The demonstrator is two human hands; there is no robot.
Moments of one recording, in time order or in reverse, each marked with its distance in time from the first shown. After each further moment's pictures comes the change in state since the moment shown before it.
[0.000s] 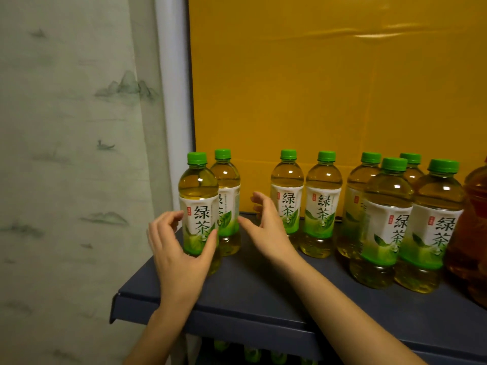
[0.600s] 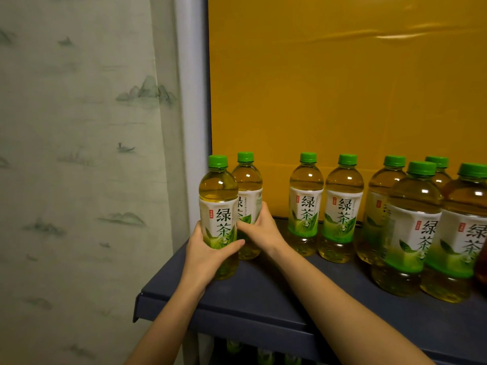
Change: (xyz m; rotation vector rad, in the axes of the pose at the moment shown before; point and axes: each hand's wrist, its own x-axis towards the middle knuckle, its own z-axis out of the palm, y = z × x) left_hand 0.016 -0.029 0.012 -0.382 -0.403 -0.545; right_hand 0.029 0.008 0.042 0.299 -0.098 0.196
